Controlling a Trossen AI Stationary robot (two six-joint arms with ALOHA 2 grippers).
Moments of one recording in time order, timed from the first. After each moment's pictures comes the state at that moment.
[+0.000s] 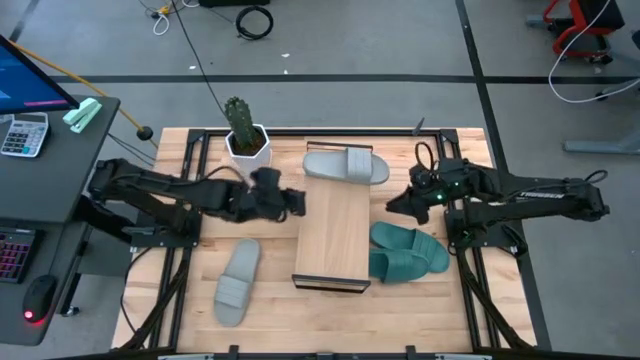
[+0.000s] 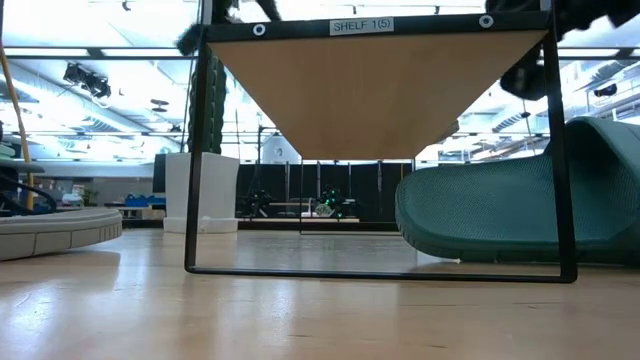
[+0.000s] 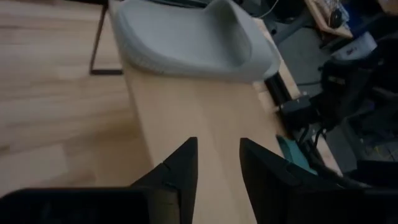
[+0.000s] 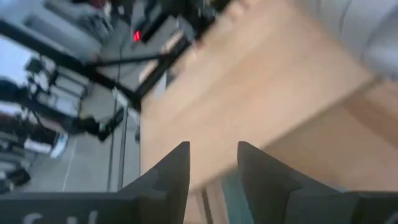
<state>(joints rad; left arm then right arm) -0.21 1.37 1.19 -0.55 -0.66 -1.29 -0.10 0.71 0.65 -0.37 -0.24 0.78</state>
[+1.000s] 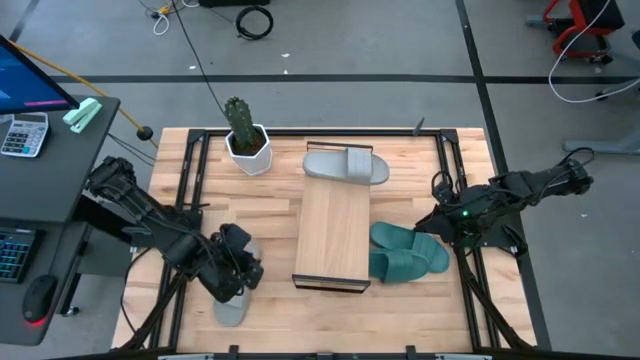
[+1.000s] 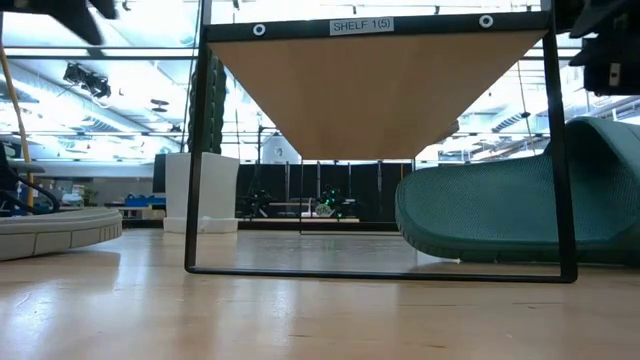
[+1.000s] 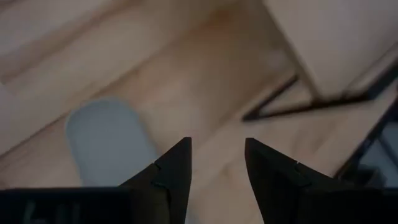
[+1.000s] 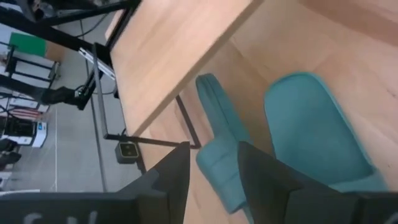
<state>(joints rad) -0.71 1.38 1.19 -1.02 -0.48 -1.58 0.32 0.53 0.66 -0.77 0.09 1.14</state>
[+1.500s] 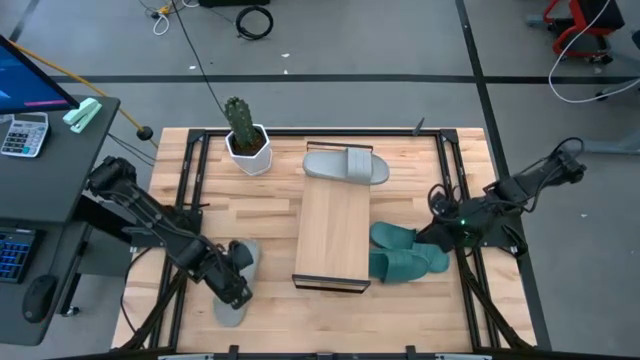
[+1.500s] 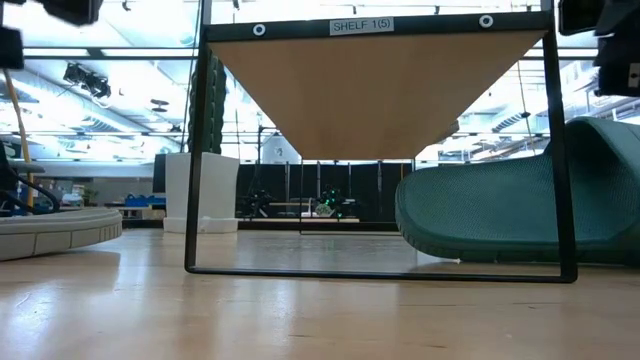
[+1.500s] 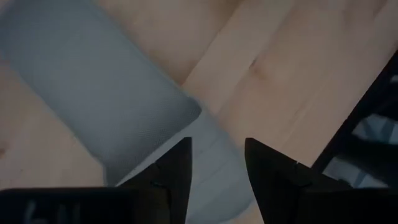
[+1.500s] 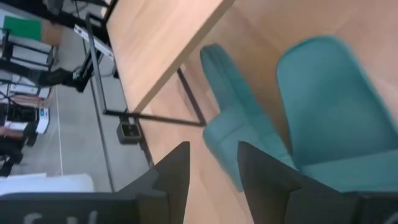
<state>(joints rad) -0.71 1.38 0.98 -0.82 -0.10 -1.34 0.48 0.59 0.65 -0.74 0.13 1.25</state>
